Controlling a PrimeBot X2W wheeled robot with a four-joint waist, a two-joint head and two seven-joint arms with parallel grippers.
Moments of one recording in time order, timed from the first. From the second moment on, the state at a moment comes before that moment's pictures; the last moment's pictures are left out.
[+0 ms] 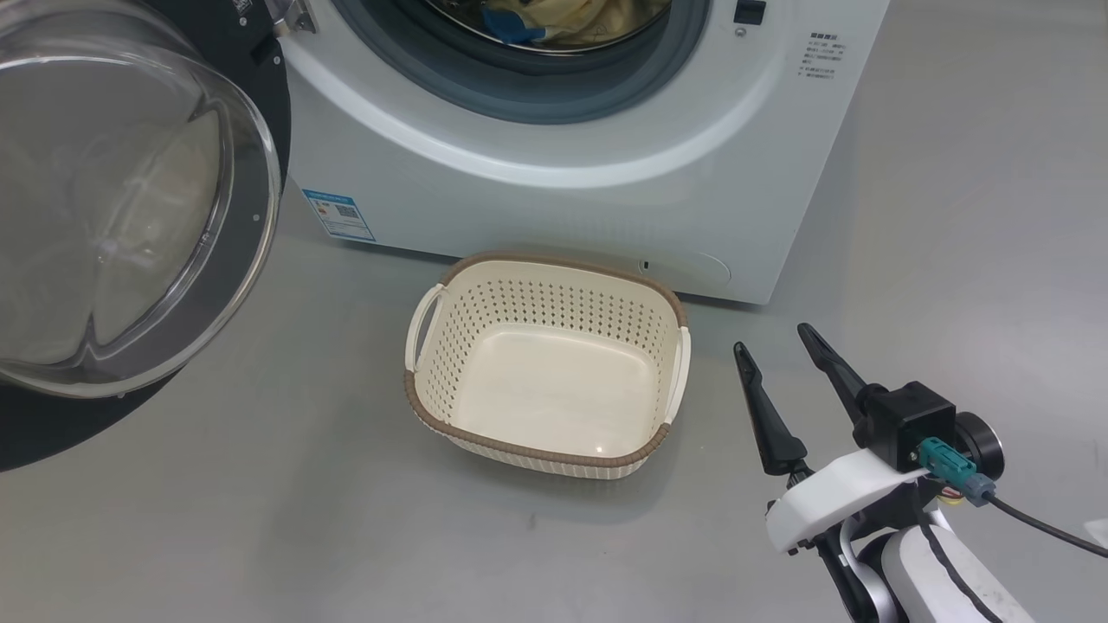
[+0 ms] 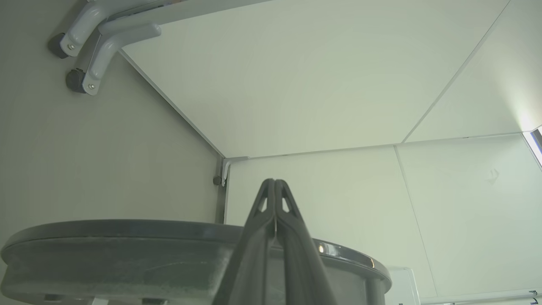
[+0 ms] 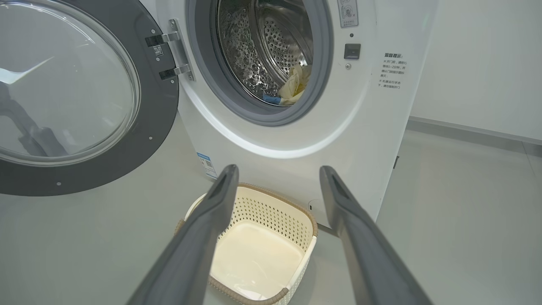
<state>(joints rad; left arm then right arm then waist) -0.58 0.43 0.72 0.52 -1.44 0.07 0.28 -0.12 -0.19 0.41 0.02 0.31 -0.07 -0.10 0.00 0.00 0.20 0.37</state>
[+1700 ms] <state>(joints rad) -0.65 0.60 0.60 0.77 -1.38 0.00 0.44 -0.15 -0.21 0.42 0.00 0.30 -0.08 -0.05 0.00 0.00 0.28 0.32</state>
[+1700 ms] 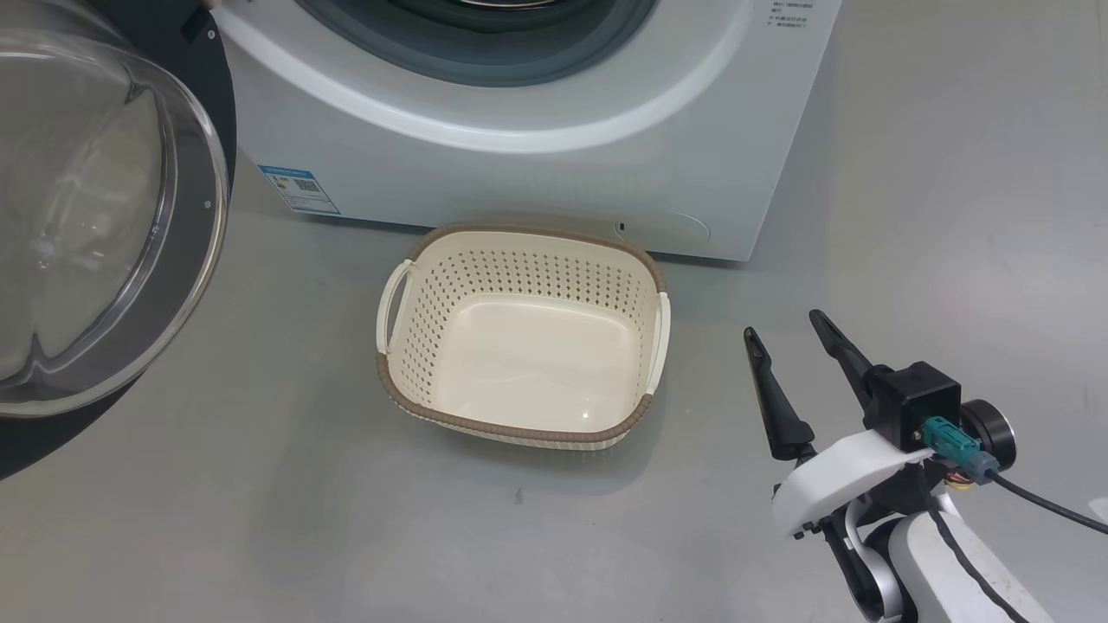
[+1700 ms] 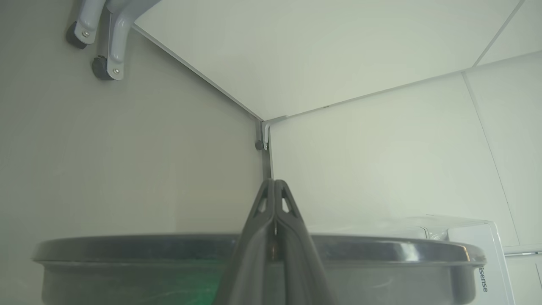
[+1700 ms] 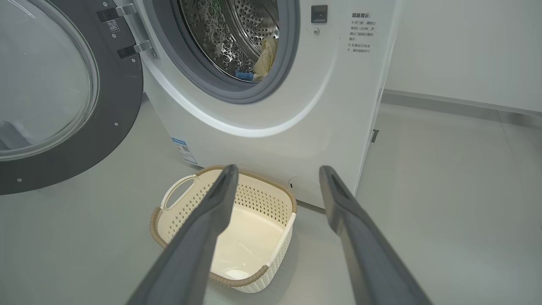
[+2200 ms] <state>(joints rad) -0.65 0.63 0.58 0.79 -1.42 -0.04 0.61 -0.14 -0.21 0.42 0.00 0.32 -0.07 -0.04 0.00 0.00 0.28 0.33</state>
